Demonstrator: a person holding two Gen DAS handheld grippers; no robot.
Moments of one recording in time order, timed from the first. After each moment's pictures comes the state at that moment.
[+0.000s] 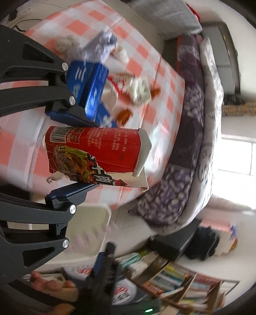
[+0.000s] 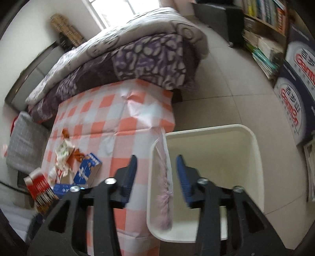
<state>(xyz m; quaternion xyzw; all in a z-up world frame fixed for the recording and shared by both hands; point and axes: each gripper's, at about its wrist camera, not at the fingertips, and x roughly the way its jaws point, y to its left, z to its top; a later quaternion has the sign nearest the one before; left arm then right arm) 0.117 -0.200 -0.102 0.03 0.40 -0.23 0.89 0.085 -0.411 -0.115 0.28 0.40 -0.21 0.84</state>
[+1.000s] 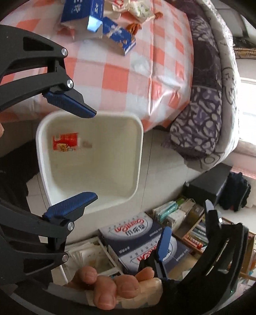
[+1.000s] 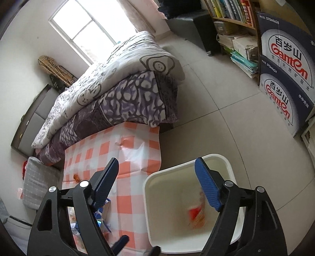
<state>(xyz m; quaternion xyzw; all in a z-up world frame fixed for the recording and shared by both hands) 0.073 -0.311 -0.125 0.06 0.46 -0.40 0.79 0.050 -0.483 -0.069 0.36 0.31 -0.24 0.84</state>
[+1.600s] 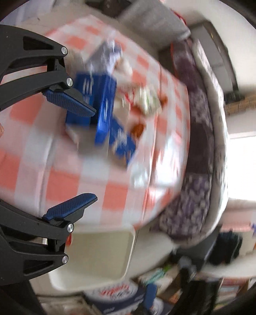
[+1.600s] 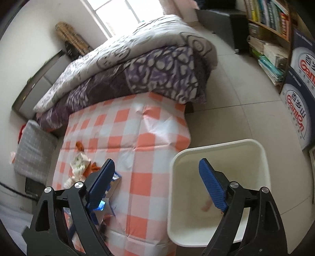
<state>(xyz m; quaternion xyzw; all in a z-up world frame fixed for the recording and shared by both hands) 0.124 -0.190 -0.127 0.11 0.41 -0.16 0.89 0.111 -0.395 -0.086 0.28 0.38 -0.19 0.86</state>
